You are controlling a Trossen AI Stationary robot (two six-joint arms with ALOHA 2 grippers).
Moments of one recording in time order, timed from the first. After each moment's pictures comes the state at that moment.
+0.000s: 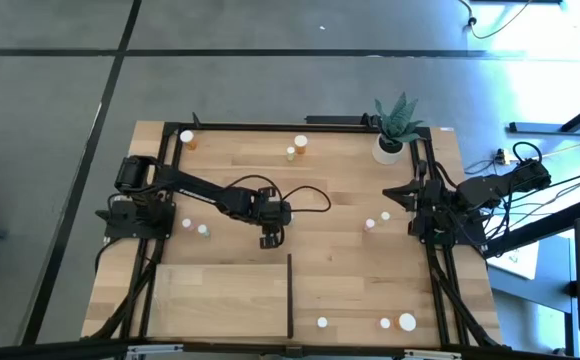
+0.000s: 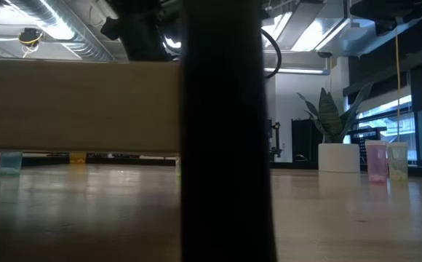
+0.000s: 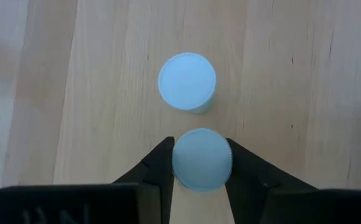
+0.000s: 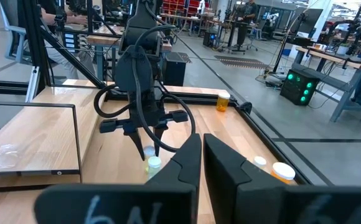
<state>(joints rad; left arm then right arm) -0.07 1.79 1.11 -0.46 -0.22 -0.13 0.43 0.33 0.48 -0.25 0.60 -0.06</state>
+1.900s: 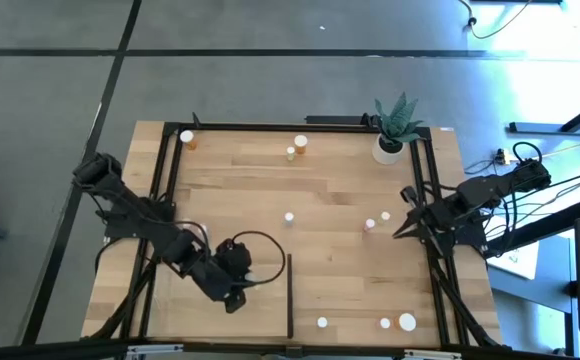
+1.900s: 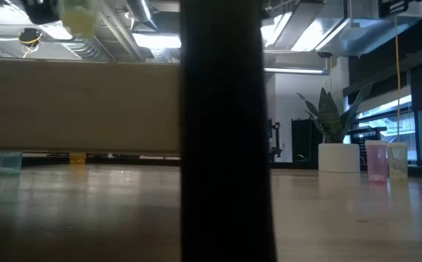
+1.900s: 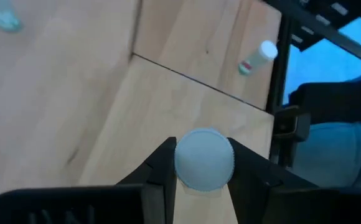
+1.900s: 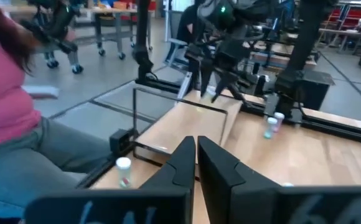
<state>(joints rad) -0.66 1.49 1.12 -0.51 -0.36 -1.01 0.43 0.32 0.48 -0.25 -0.04 -0.06</state>
